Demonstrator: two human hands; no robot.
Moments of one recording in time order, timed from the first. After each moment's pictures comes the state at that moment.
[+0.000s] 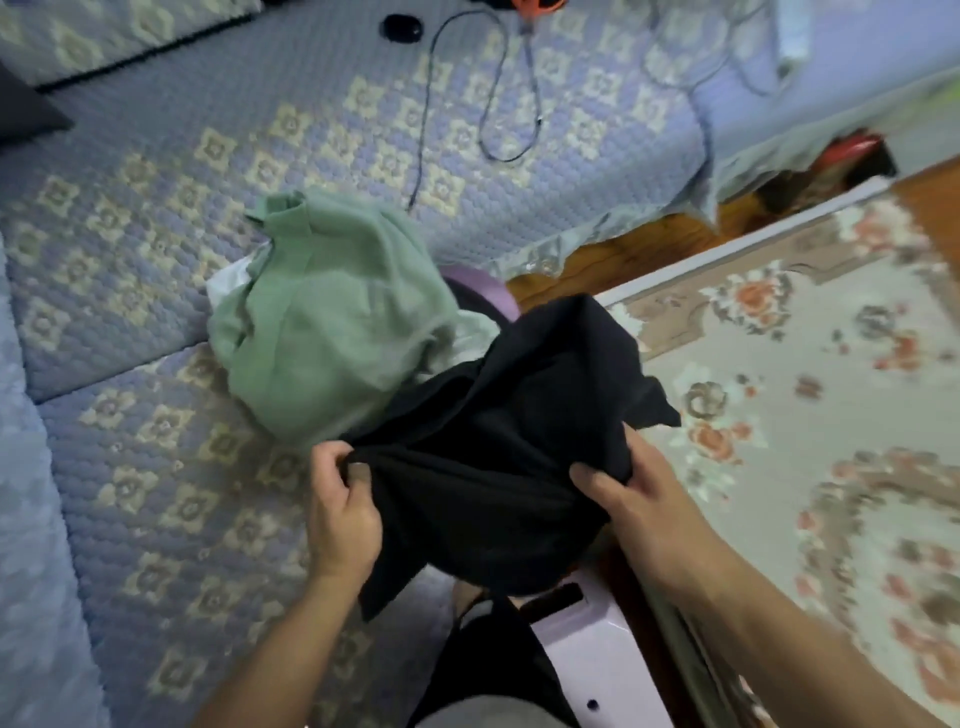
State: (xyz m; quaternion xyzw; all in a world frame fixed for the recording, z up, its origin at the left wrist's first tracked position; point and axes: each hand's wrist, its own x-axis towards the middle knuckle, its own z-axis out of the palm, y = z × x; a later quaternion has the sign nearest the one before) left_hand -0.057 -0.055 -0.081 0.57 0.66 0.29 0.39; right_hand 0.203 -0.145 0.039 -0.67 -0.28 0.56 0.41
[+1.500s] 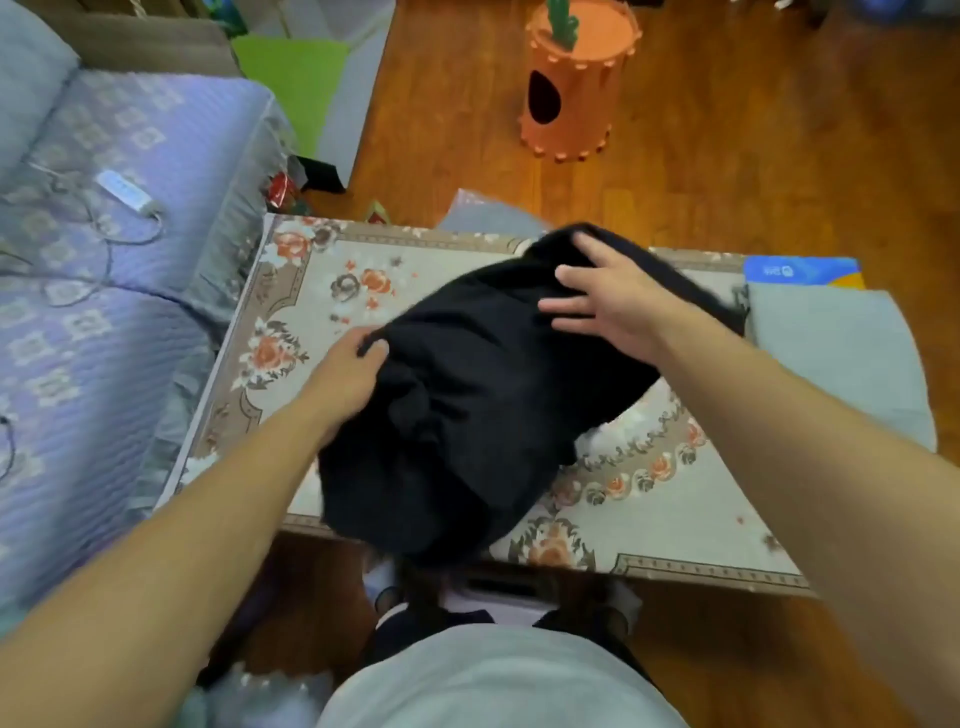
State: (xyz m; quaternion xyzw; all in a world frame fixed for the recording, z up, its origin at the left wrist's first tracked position) left_hand 0.468 -0.313 0.062 0.83 0.22 -0.17 0.49; right_hand 0.546 -0.597 0.134 -0.72 0.17 0.25 0.63
